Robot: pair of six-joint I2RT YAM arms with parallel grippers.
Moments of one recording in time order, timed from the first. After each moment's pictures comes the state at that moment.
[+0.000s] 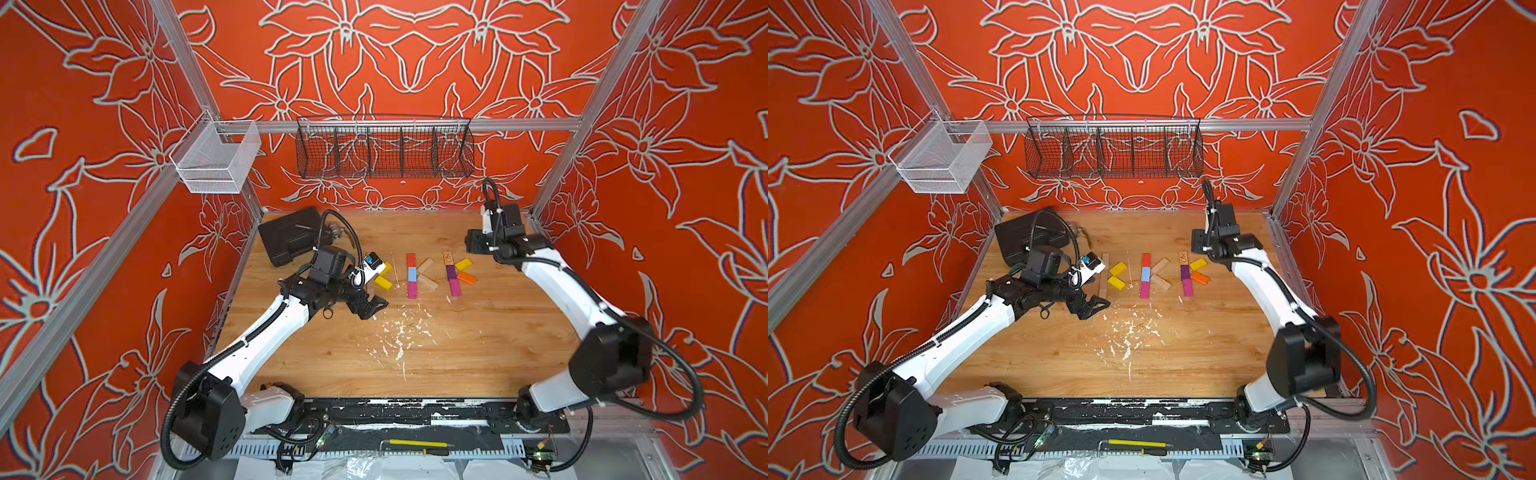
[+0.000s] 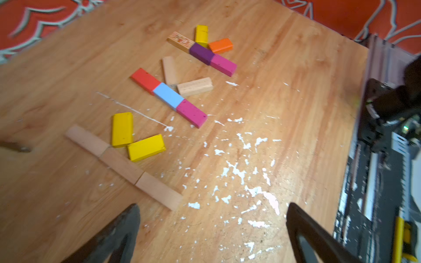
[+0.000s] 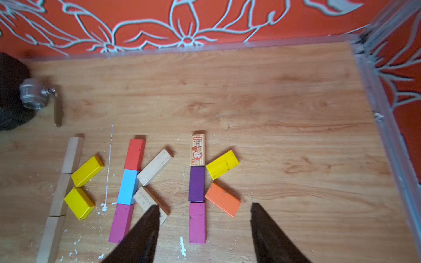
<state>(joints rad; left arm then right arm) -0.37 1.22 0.97 -0.52 0.44 0.28 0.22 1.40 1.22 -0.53 0.13 0.24</state>
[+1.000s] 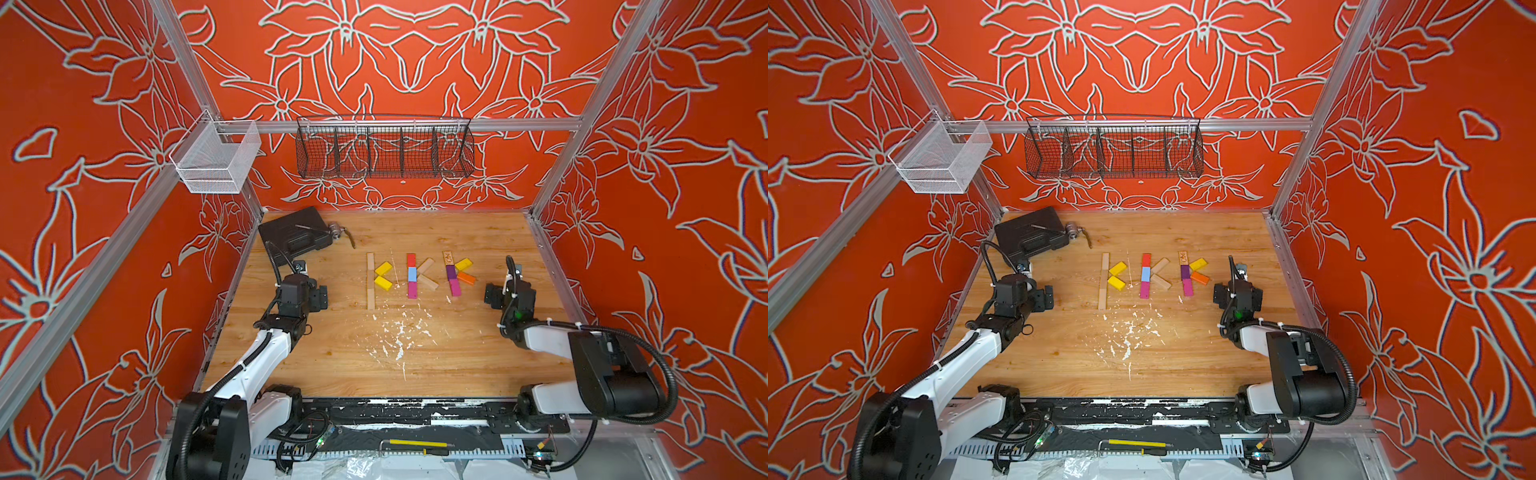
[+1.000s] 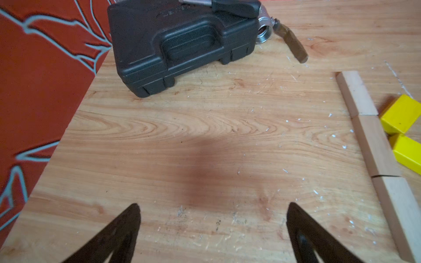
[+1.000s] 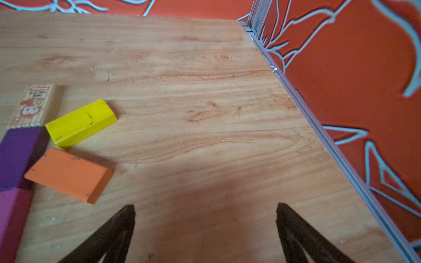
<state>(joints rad) -0.04 1.11 0.47 -0.01 -0.21 -0.08 0.06 1.41 0.29 0.61 0.34 0.06</state>
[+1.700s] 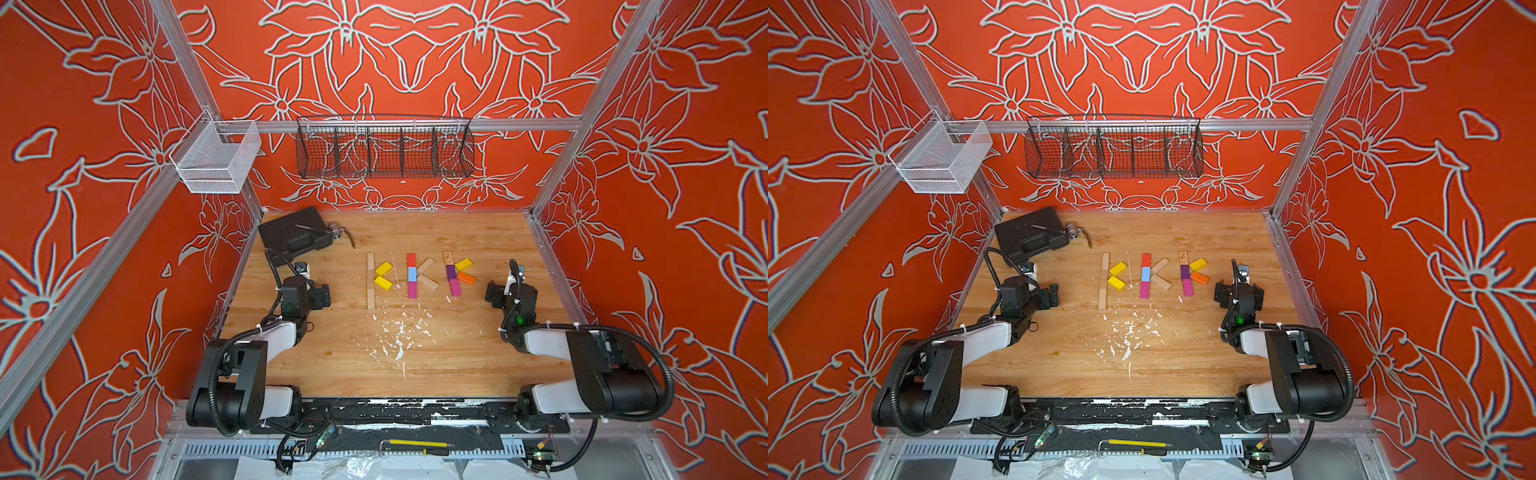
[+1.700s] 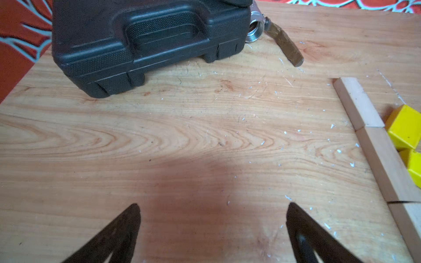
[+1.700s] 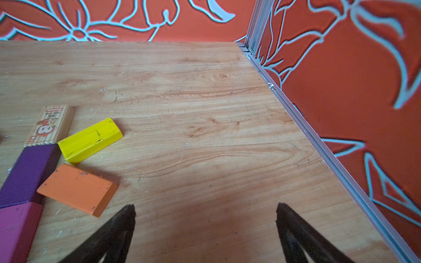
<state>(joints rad) 0.02 1.35 0.41 0.36 -0.06 -0.08 0.06 1.41 0.30 0.69 0.34 0.06</state>
